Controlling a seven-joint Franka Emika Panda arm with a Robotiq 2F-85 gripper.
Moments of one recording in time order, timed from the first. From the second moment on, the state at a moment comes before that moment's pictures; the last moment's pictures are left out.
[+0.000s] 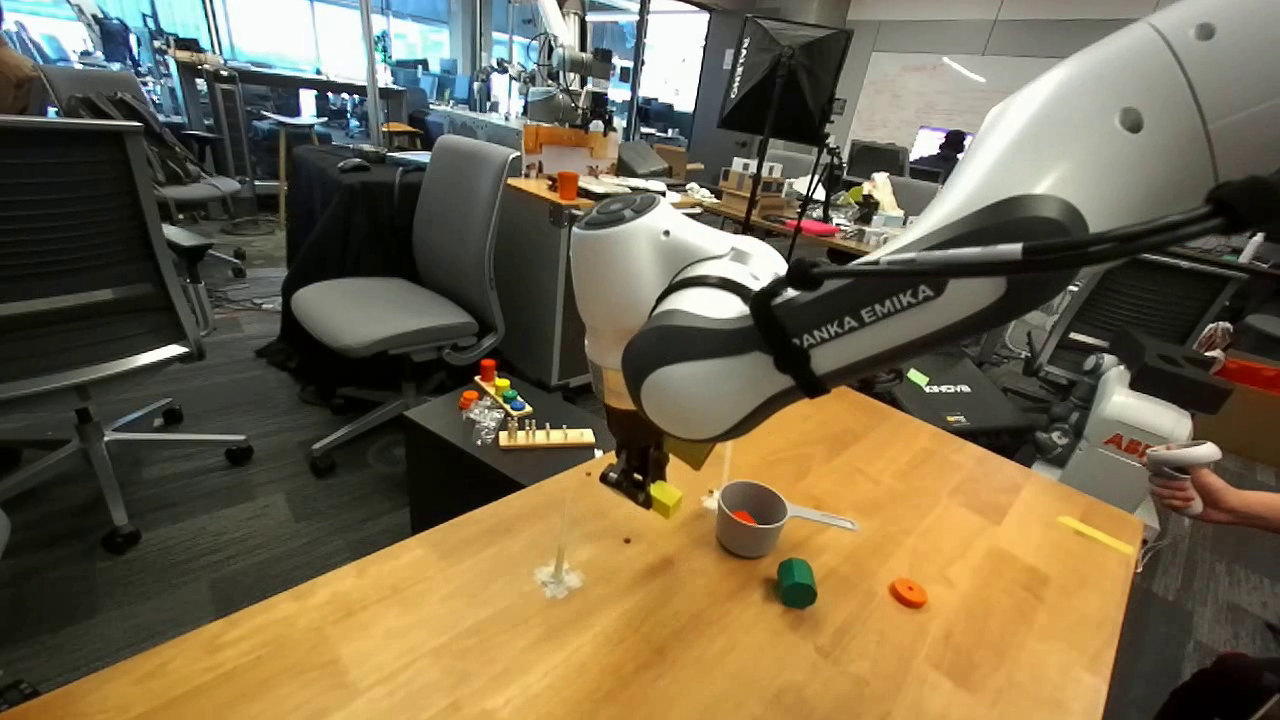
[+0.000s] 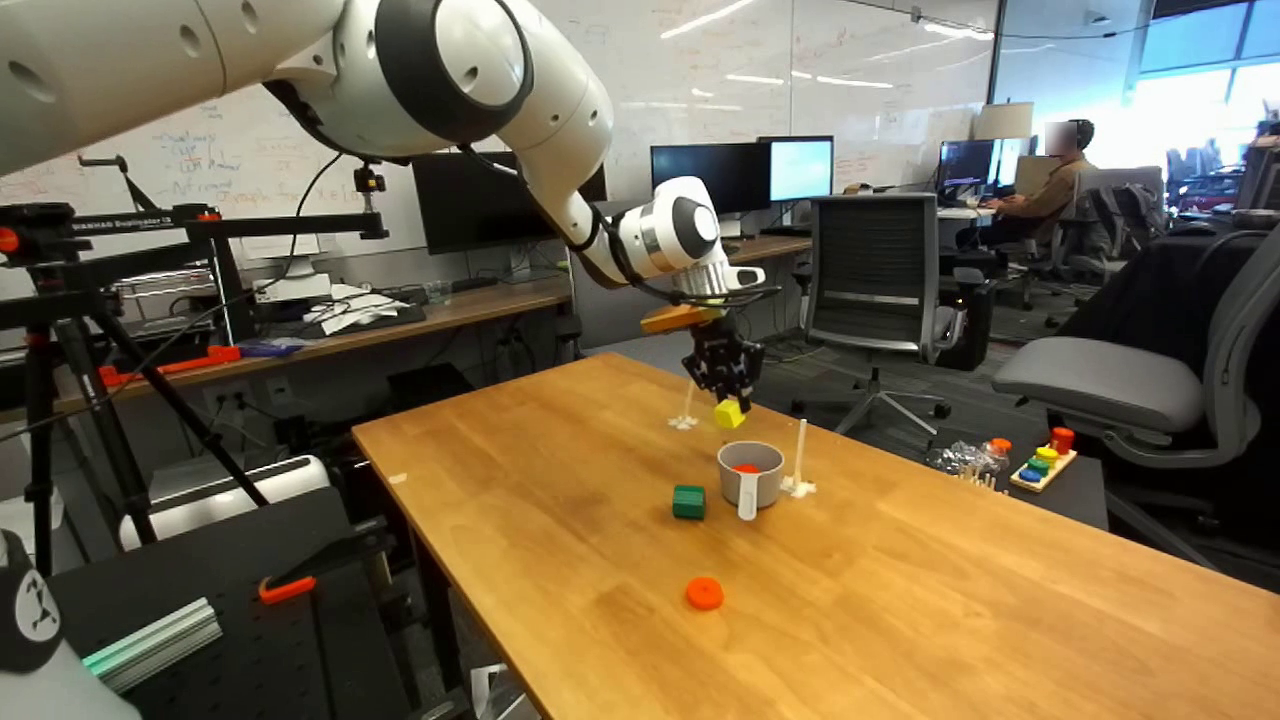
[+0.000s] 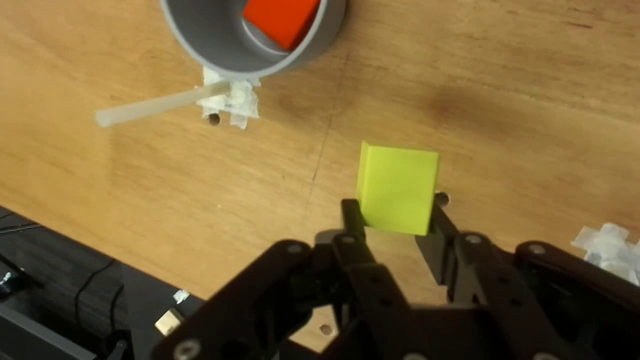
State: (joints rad) arm 0.37 1.16 -0.03 -1.03 -0.36 2.12 0.20
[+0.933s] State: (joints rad) arm 0.35 0.82 -0.11 -1.47 -0.41 2.10 0.22
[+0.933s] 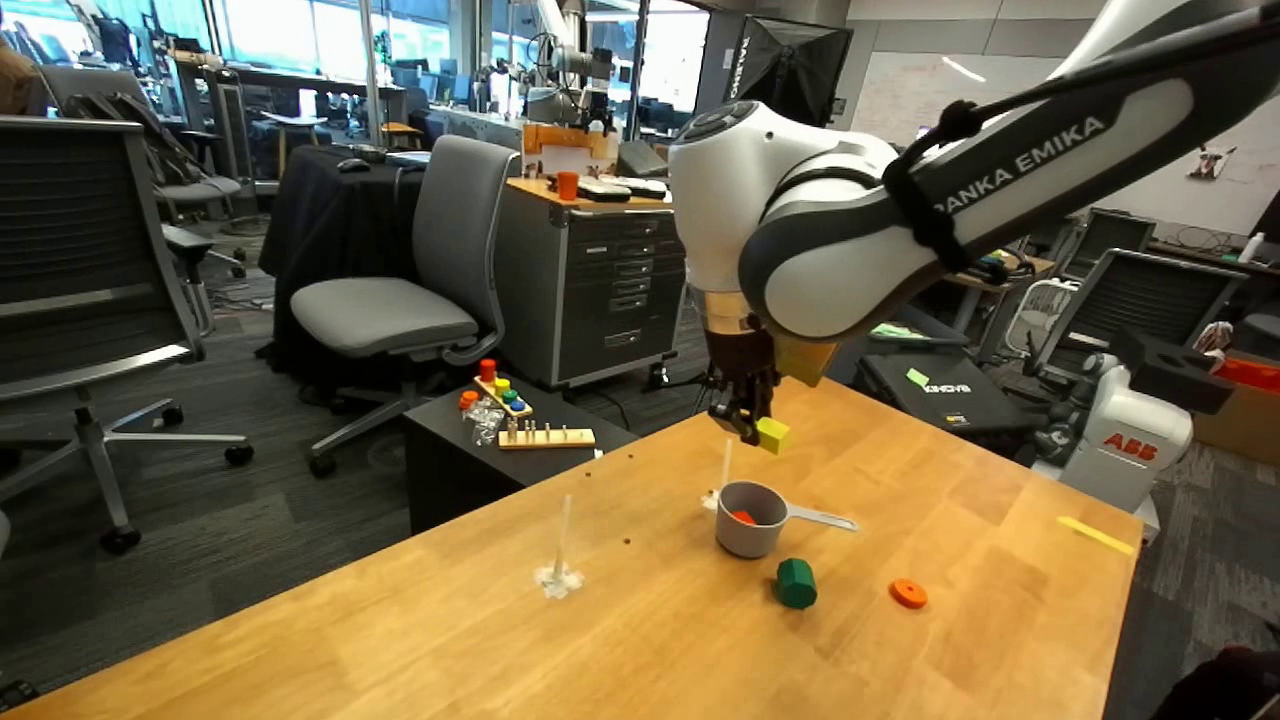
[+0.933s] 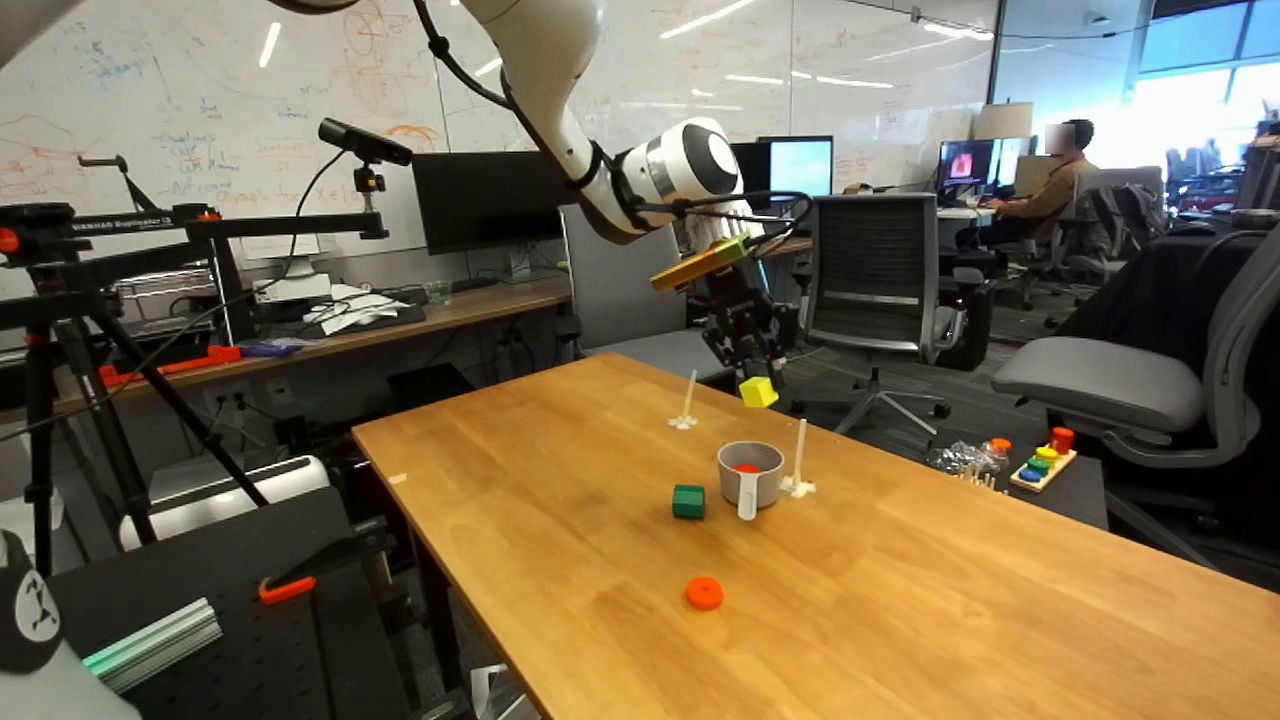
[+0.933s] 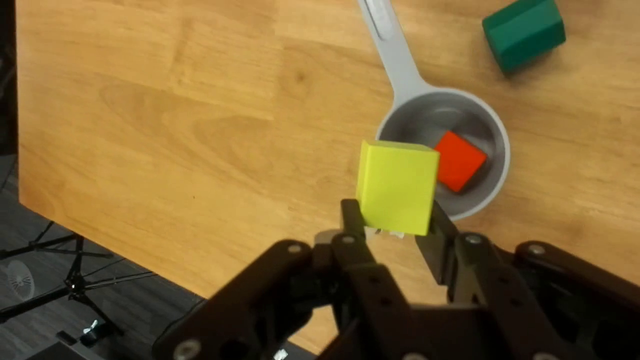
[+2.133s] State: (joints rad) arm 0.35 0.72 -0.10 -1.76 -0.45 2.32 0.28
